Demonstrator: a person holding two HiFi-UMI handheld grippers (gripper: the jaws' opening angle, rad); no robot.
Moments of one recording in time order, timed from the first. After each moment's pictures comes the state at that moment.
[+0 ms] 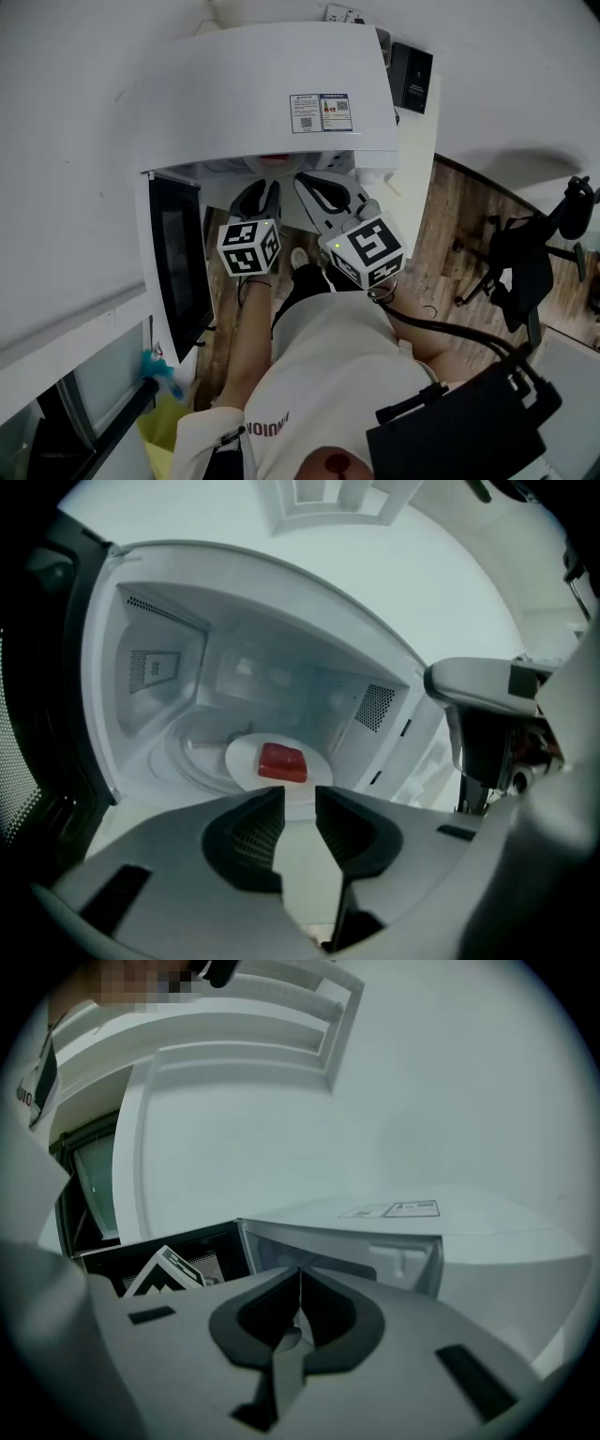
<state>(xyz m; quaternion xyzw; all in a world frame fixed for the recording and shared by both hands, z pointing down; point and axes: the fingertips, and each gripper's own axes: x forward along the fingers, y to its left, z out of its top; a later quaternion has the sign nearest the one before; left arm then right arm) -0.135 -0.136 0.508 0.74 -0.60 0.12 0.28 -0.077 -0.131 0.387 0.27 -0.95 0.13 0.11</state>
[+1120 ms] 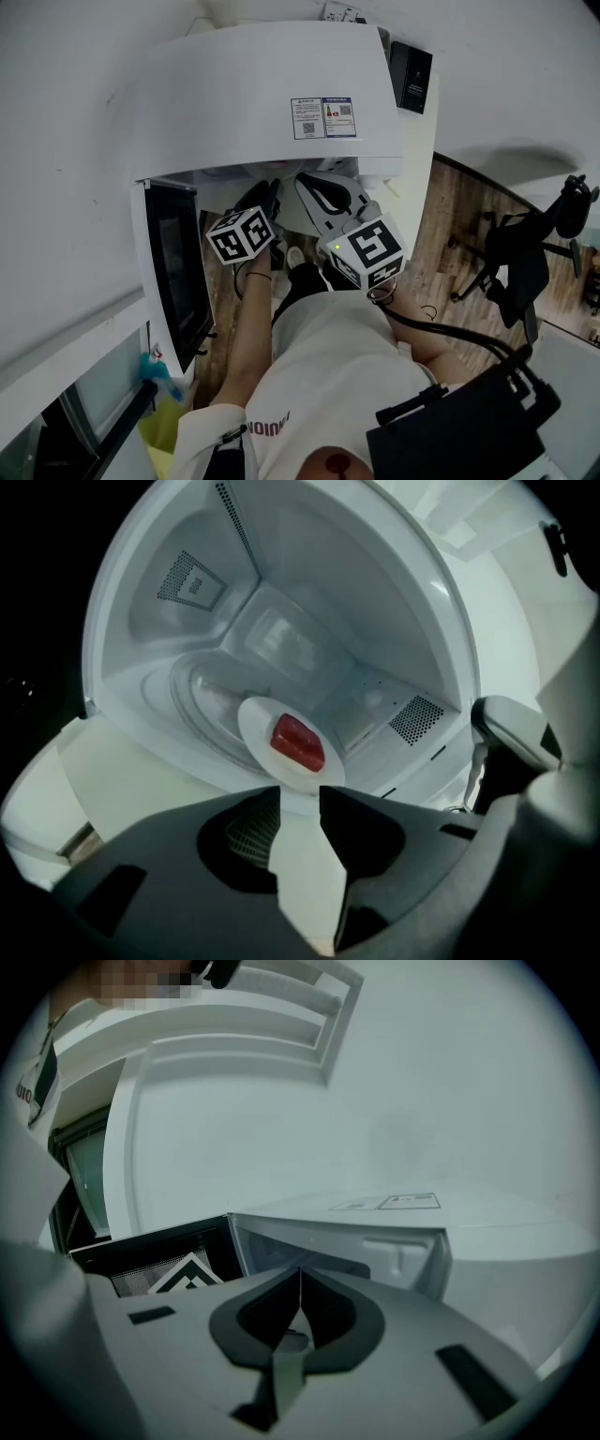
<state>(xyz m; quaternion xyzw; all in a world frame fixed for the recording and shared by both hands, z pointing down) -0.135 -0.150 0.543 0.70 -0.57 0.02 0.43 -0.079 -0.141 0.395 0.28 -0.94 0.13 0.12</state>
